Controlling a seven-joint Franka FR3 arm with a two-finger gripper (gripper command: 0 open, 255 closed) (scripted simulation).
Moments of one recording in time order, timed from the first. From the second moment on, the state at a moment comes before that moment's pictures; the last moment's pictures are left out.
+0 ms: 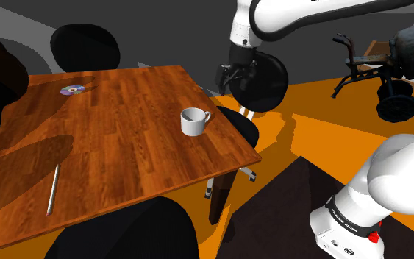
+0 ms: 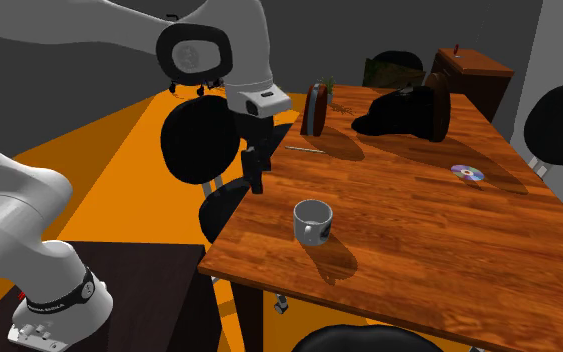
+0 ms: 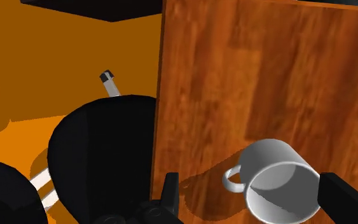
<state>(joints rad) 0.07 -0.30 0.18 -2.20 -0.01 1.98 0.37</state>
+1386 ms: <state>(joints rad) 0.16 0.35 0.26 -1.79 -0.19 2.13 0.63</state>
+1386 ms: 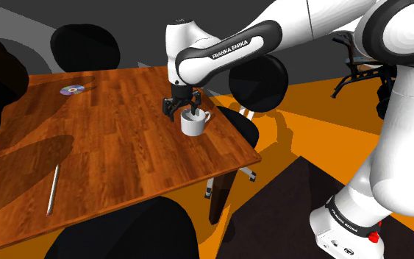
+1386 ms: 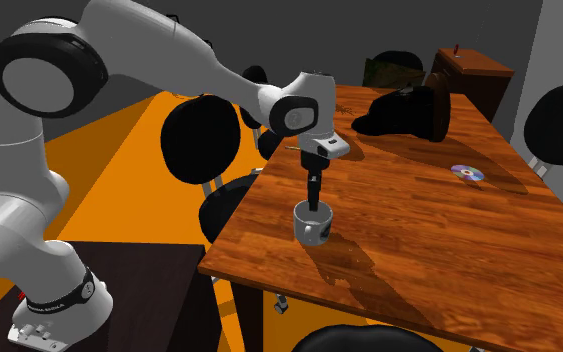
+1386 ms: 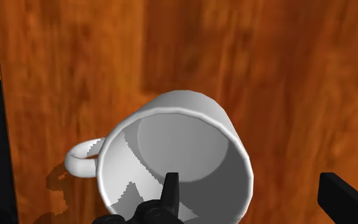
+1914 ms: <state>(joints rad) 0.16 0.37 0.26 -1.81 -0.20 2.17 0.64</state>
